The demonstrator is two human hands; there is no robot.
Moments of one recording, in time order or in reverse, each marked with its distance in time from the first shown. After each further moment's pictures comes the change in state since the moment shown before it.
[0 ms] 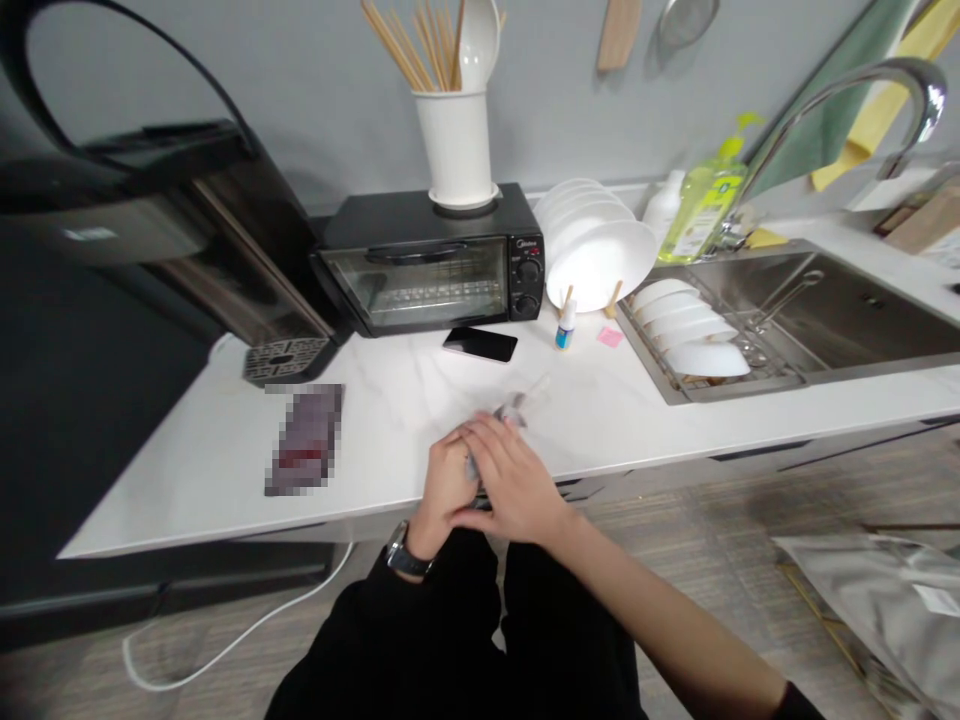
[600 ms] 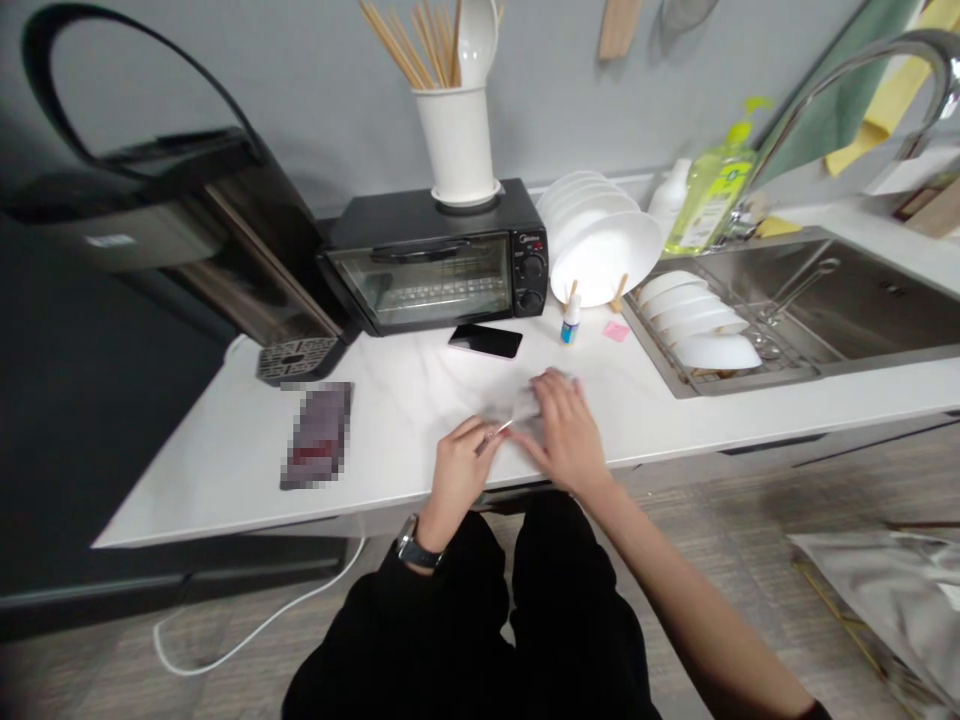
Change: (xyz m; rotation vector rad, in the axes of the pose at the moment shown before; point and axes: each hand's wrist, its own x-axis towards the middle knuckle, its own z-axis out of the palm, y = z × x) left_hand -0.001 0.000 0.003 0.042 0.008 -0.030; right_hand -0.005 -0.009 -0.001 -0.086 0.075 0.145
